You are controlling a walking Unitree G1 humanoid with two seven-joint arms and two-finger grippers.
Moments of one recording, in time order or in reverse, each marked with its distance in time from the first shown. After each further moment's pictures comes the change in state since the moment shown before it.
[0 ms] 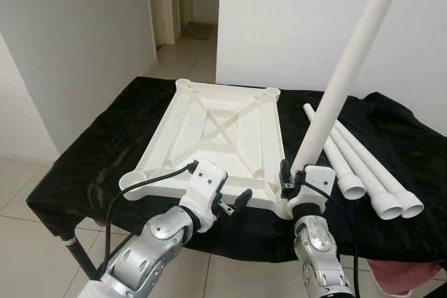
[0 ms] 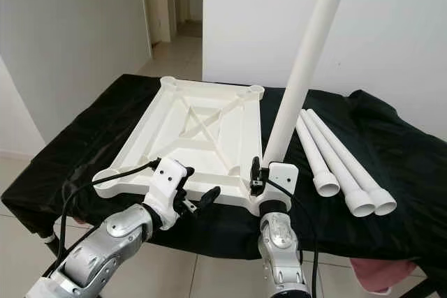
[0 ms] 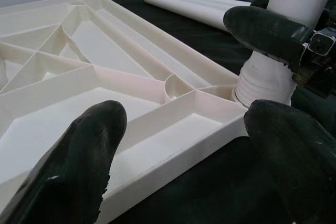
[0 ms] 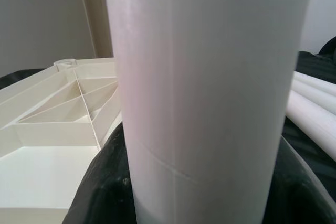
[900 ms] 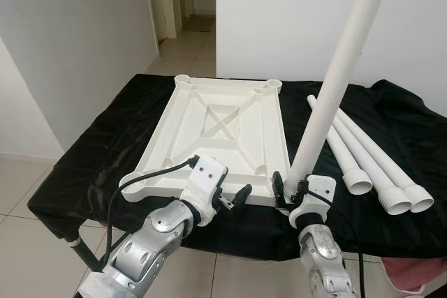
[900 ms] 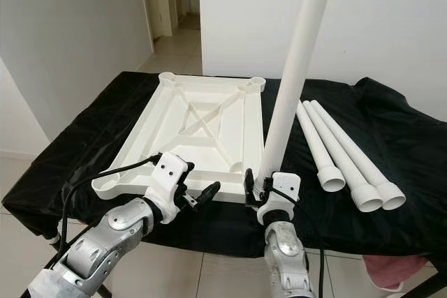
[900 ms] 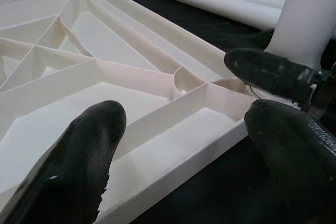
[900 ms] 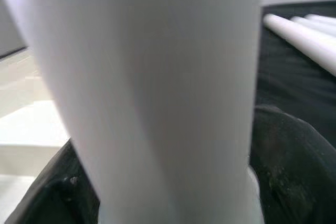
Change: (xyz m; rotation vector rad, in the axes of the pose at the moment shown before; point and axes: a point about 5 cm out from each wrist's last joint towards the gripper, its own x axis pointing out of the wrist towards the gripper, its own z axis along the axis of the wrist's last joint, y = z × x) left arm 0.004 0.005 0.003 0.016 -0.003 0.003; right arm -0.001 -0.020 -0.009 0.002 0.045 0.184
